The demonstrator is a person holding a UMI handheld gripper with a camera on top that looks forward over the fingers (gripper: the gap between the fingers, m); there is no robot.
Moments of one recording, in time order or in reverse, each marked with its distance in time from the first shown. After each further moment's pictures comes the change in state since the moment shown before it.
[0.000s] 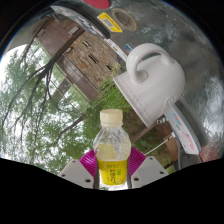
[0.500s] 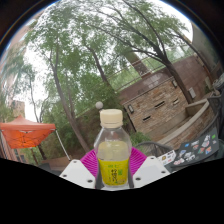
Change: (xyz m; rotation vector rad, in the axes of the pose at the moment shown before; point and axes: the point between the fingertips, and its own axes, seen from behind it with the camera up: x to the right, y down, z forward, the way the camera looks) arm -0.179 -0.008 -0.057 0.013 0.112 -1.755
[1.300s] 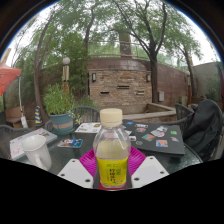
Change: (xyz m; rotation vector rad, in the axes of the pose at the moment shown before) arm 0.386 0.177 -0.088 -0.319 0.480 -0.428
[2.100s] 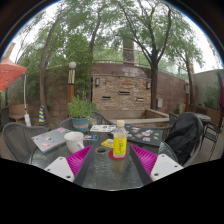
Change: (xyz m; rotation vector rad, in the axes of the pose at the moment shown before) arm -0.043 -0.038 -0.241 0.031 0.009 -0.057
